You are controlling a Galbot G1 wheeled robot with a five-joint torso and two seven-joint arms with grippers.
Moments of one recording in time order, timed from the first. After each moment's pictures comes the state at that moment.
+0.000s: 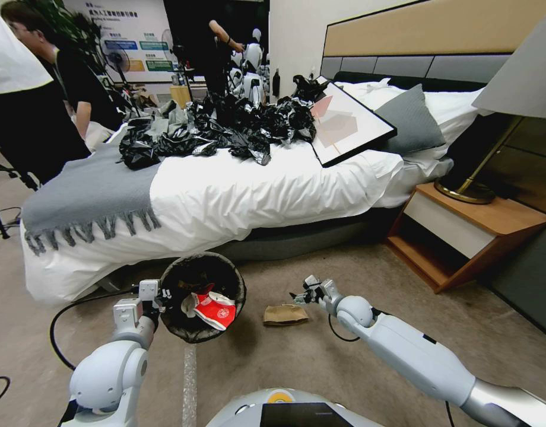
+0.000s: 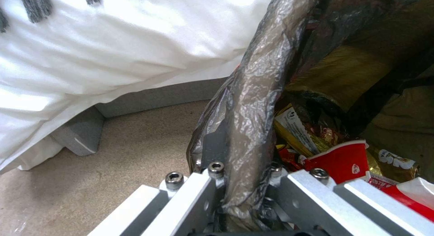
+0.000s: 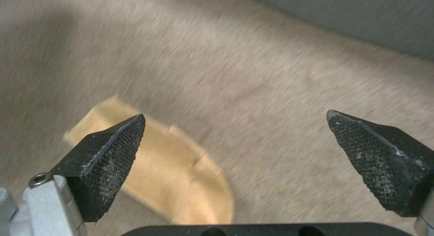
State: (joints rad) left arm 1.57 -1.37 -0.82 -2.33 -0.18 0.74 -0.02; right arm -0.83 0.84 -0.34 1.64 0.62 -0.41 0.06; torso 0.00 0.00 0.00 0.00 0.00
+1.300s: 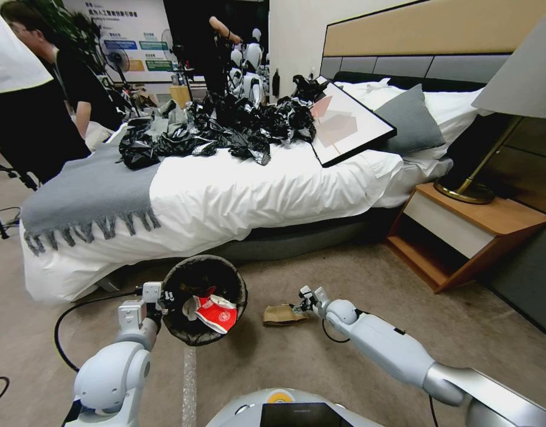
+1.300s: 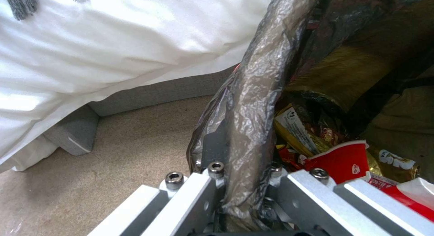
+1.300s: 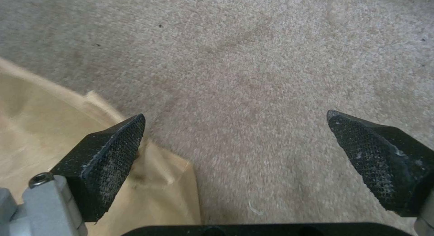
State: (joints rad) left arm 1.58 -1.36 -0.79 -2.34 -0.16 0.74 -0.02; right arm -0.68 1.04 -0.43 1.19 0.58 -0.36 -0.03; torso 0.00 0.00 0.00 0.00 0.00
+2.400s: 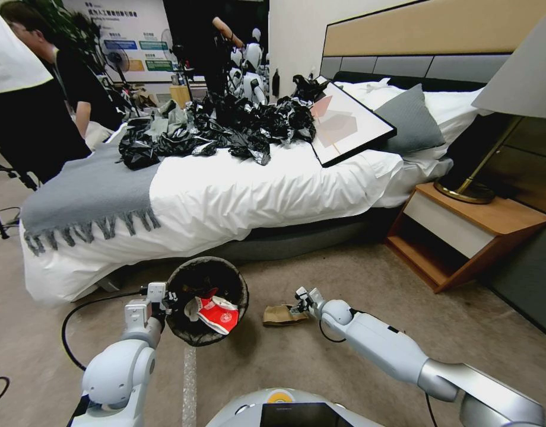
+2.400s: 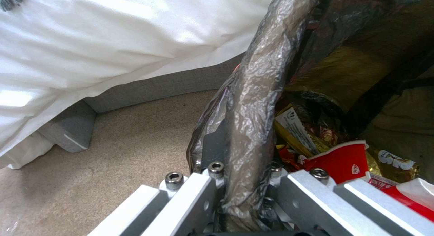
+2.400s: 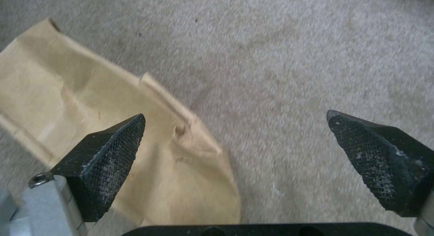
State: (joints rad) left arm 1.56 -1.37 -0.78 -2.30 -0.14 0.74 -0.01; right arm -0.71 0.97 -0.47 1.34 0.58 -0.39 0.00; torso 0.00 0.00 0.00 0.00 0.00
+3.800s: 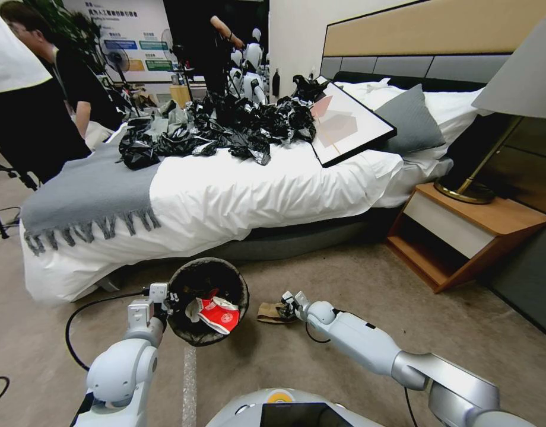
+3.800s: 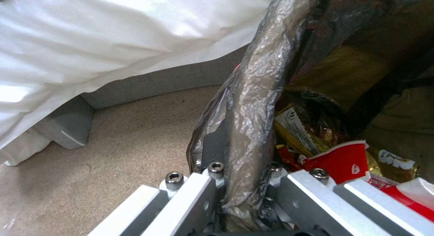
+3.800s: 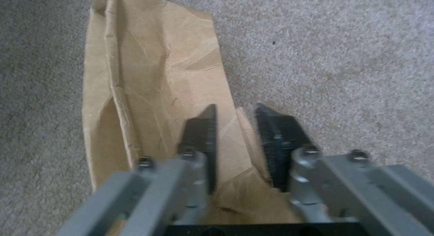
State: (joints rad) left arm 1.55 -1.38 -0.77 -2.28 -0.13 0.74 -0.01; right arm -0.64 1.12 -0.55 1.16 0.58 -0.34 -0.06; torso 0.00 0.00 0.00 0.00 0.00
